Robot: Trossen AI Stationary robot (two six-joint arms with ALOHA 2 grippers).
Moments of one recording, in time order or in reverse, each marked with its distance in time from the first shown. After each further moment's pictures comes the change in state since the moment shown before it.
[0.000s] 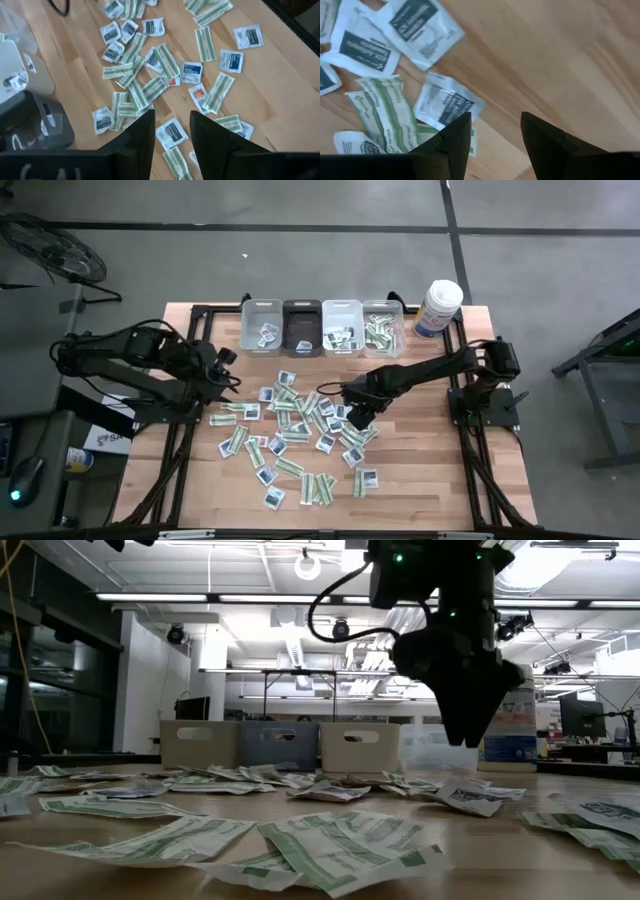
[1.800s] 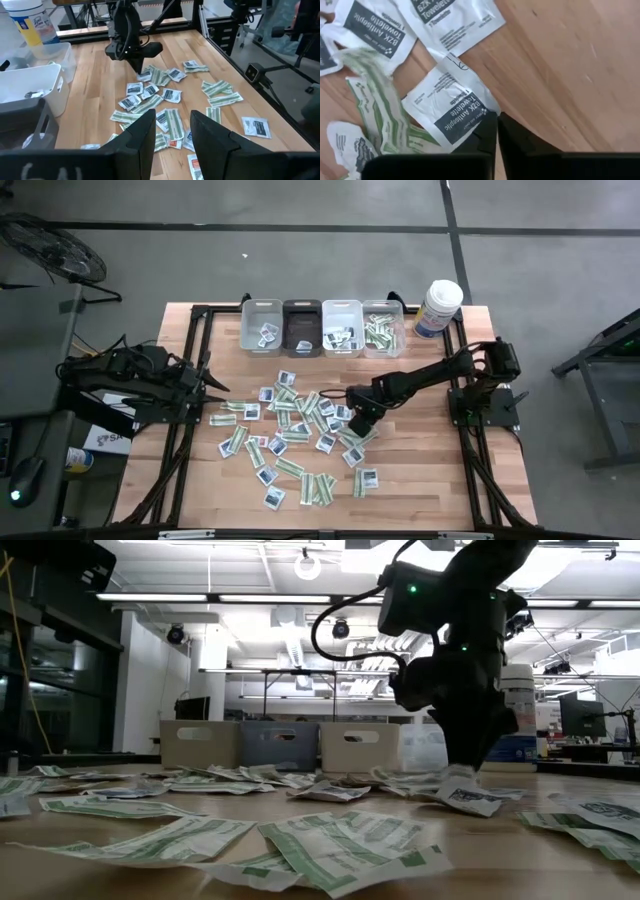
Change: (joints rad) left arm 0.000 -0.658 -0.563 0.479 -0.018 -0.373; right arm 0.023 0.028 -0.195 0.364 -0.118 -0.080
